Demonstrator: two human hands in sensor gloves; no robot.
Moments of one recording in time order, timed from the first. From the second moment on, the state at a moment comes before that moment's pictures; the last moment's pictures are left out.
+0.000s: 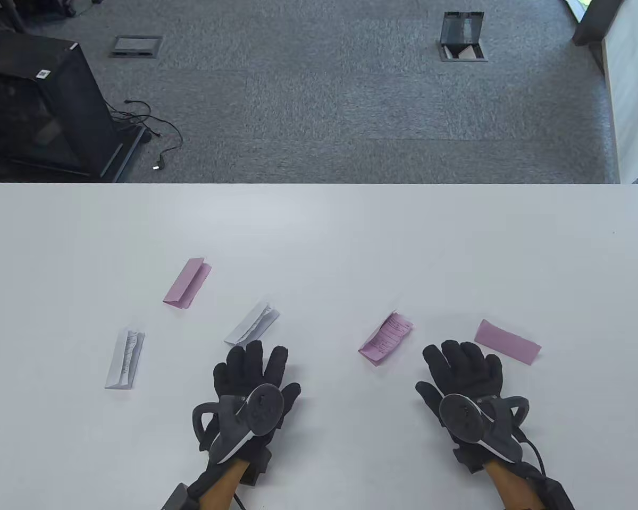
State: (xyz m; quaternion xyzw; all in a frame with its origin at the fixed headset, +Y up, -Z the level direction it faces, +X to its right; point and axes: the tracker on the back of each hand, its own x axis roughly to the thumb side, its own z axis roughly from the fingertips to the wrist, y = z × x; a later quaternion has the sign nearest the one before) left_hand -0.133 -0.750 -0.203 0.02 -0.04 0.10 0.99; right_hand 0.216 -0.744 -0.207 0.10 -0.13 0.99 0.05
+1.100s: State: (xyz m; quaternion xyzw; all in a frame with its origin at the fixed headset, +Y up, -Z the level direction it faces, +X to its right) left_hand -0.135 -0.753 -0.203 0.00 -0.06 0.15 0.99; right_hand 0.201 -0.756 -0.274 -0.02 0.07 0.99 0.14
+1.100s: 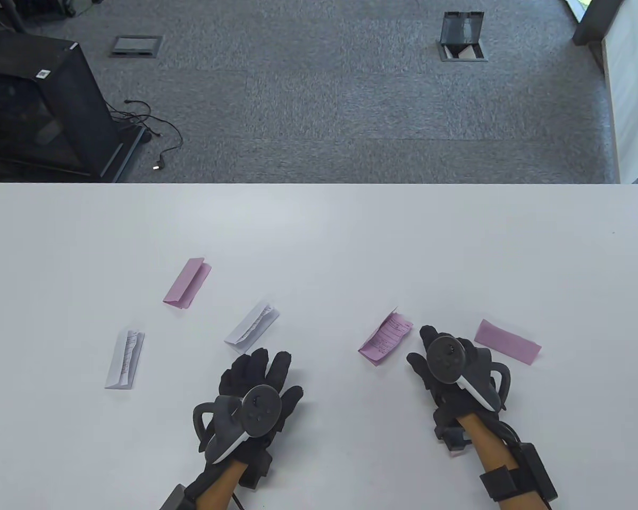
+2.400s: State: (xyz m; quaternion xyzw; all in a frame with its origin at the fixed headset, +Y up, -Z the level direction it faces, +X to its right) left_hand -0.057 -0.745 -0.270 0.02 -0.02 0.27 0.96; right_hand 0.195 -0.754 -0.253 0.03 0.02 0.99 0.16
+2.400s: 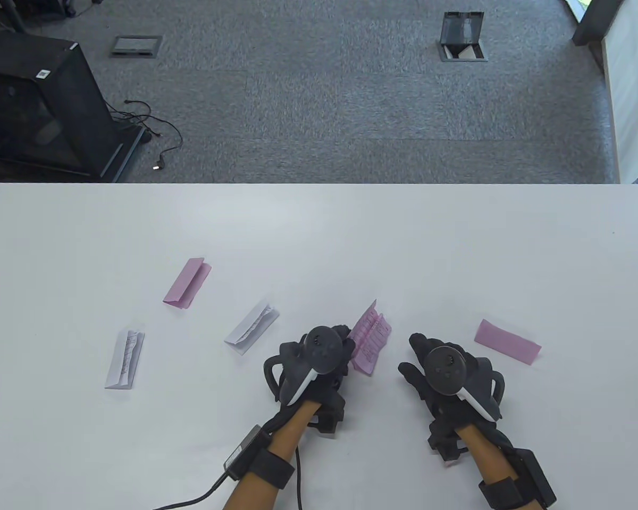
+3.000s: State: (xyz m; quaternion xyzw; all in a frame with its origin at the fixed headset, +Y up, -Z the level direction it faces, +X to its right) left_hand -0.135 -0.748 -0.197 0.01 -0.10 0.56 0.82; right_hand 0.156 -0.775 -0.236 0.09 0.25 0.72 0.64
